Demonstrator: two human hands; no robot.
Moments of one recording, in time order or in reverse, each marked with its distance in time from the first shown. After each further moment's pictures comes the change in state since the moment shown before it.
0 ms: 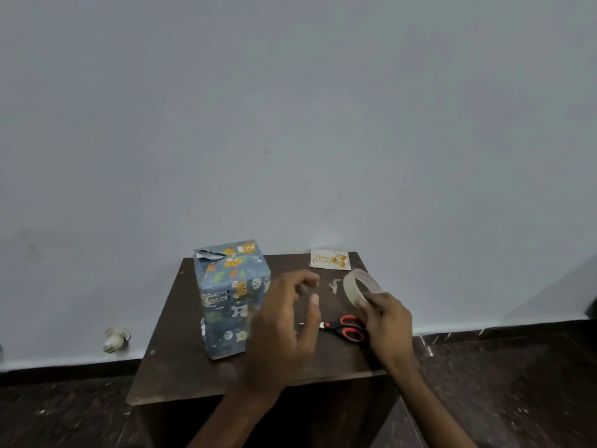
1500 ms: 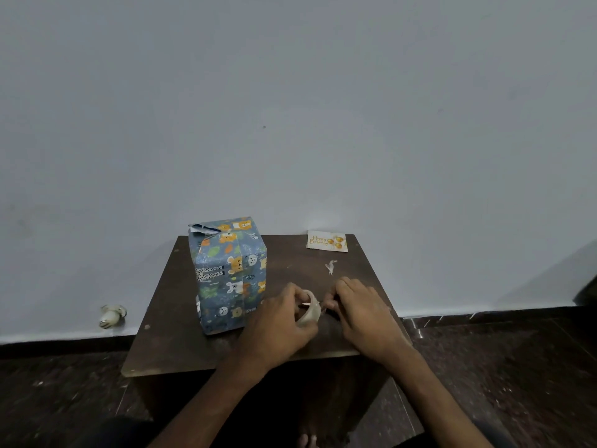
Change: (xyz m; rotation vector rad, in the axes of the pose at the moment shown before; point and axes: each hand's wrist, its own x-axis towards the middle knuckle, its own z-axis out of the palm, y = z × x) left_hand -0.017 -0.031 0.004 0.269 -0.615 -0.499; right_hand -0.015 -0.032 -0.012 -0.318 -0.456 -0.518
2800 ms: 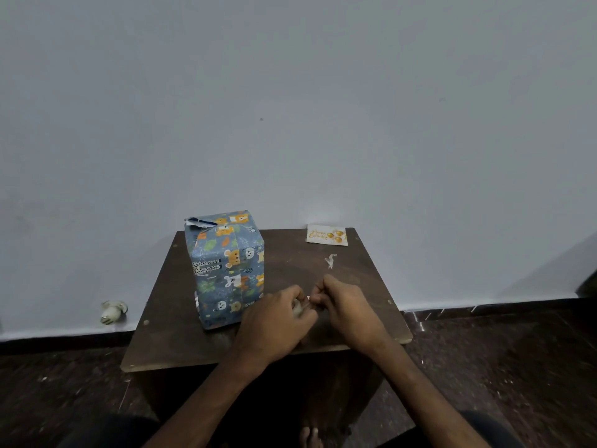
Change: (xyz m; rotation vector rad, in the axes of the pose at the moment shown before) left_hand -0.002 0.007 -0.001 0.118 -0.020 -0.093; right_hand 0.012 -0.016 0.011 0.434 -0.055 0.179
